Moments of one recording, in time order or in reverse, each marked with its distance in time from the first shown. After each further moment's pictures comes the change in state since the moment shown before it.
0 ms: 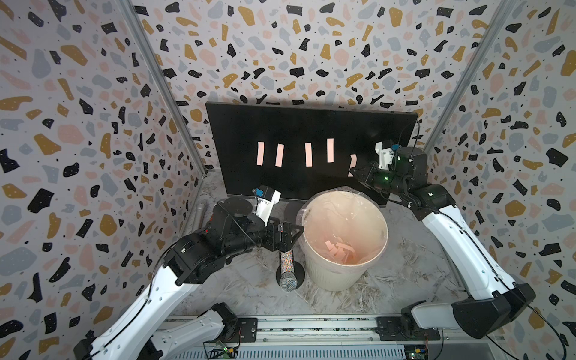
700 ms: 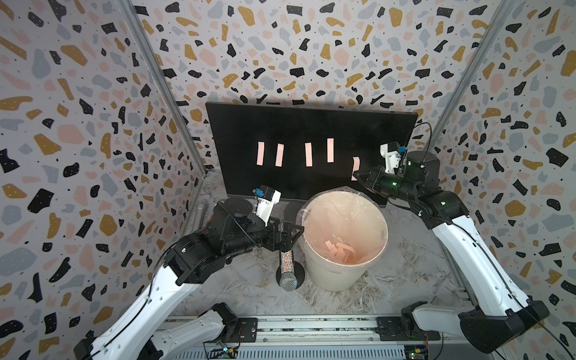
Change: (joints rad) left arm 0.000 0.003 0.000 0.001 0.000 -0.001; right arm 0.000 -0.093 -0.034 -0.035 -0.057 -0.019
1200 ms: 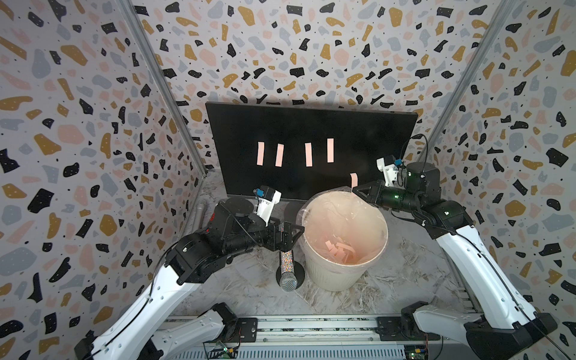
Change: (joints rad) left arm 0.000 0.000 -0.005 0.002 -0.001 -0.005; right arm 0.000 -0.083 -0.098 -0.099 -0.102 -0.053
